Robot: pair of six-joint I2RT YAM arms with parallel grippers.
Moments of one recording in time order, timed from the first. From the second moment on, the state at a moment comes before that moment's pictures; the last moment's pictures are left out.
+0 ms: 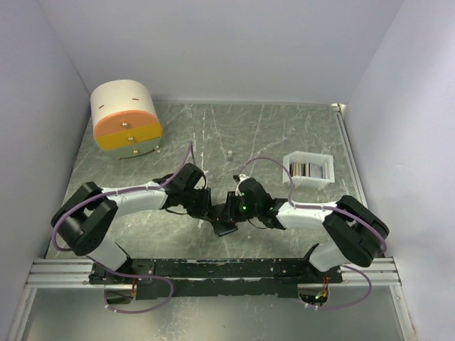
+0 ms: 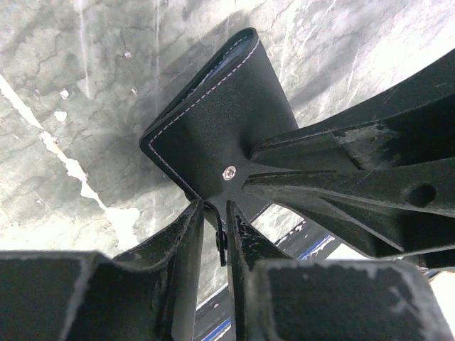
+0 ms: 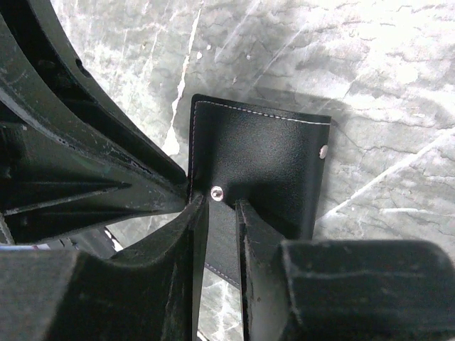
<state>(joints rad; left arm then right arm) -0.76 1.56 0.76 -0.20 0.38 -0.69 0.84 1.45 0.52 0.21 -0.19 0.71</state>
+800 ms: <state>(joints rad) -0.76 1.59 0.80 -0.18 0.38 -0.71 0.86 1.43 0.47 0.30 -0.12 0.75</state>
